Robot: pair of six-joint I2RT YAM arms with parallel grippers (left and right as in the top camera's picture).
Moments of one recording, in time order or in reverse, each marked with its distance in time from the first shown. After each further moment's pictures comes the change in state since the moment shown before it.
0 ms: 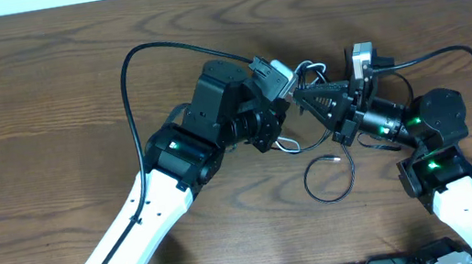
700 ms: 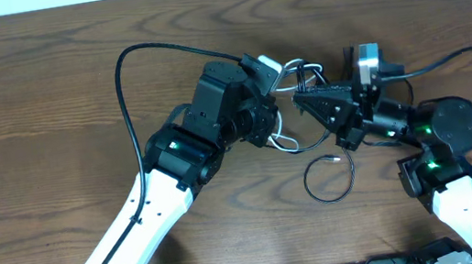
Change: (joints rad) left arm 0.000 0.001 0.000 -0.024 -0.163 -0.079; right arm 0.000 0.003 -0.002 0.209 -0.080 0.000
